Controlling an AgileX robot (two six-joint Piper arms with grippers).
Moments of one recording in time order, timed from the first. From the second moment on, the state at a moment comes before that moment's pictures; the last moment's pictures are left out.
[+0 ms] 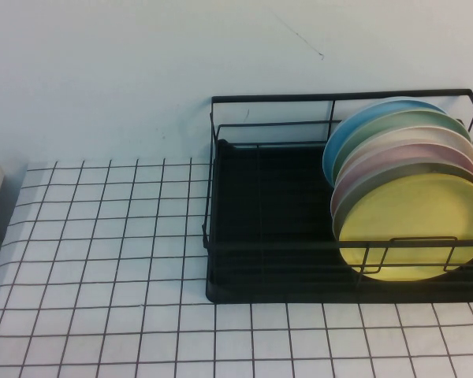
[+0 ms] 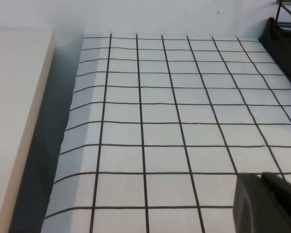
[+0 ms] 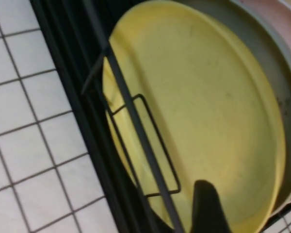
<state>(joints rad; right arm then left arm) 0.01 1.31 -0.96 0.63 0.75 -1.59 0.00 -0.01 0.02 -0.19 0.37 0.04</state>
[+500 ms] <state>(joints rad) 0.01 1.50 -0.98 0.68 0.59 -1.74 0.00 -0.01 0.02 -0.19 0.37 0.04</state>
